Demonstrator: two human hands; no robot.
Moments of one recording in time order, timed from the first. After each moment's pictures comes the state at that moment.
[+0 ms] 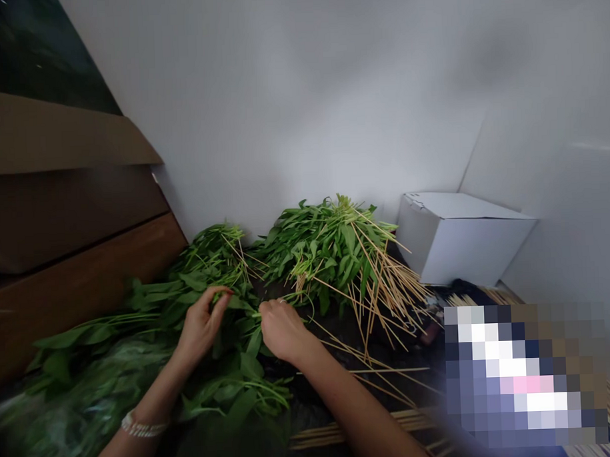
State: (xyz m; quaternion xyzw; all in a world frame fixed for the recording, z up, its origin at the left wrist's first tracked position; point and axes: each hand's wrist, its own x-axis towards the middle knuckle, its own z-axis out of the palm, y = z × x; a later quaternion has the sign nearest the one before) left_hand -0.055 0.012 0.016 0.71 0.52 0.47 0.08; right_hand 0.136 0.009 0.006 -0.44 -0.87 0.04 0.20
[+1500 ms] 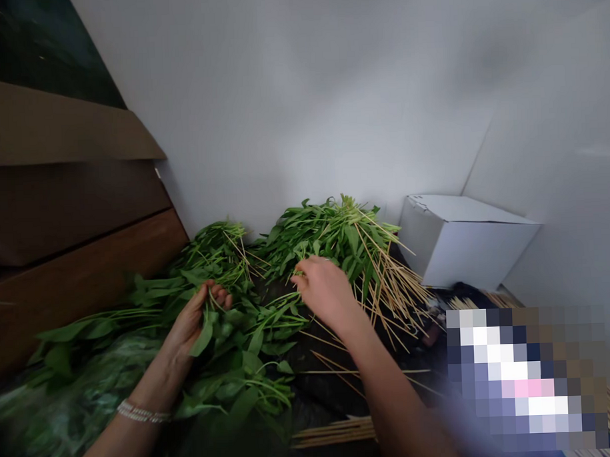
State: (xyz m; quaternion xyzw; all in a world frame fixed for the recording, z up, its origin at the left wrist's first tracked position) left_hand -0.064 0.023 0.018 0.27 0.30 0.68 0.61; right_hand 0.211 0.009 0.081 -0.52 -0.79 0.02 0.31
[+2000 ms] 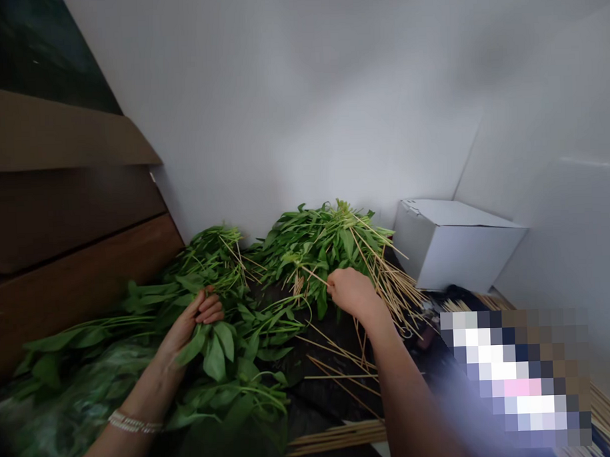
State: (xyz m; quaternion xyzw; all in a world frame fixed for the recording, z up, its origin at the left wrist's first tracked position) left_hand -0.074 0.030 0.008 0.27 0.18 0.63 0.70; right_hand 0.263 0.027 0.075 -0.63 -0.77 0.03 0.07
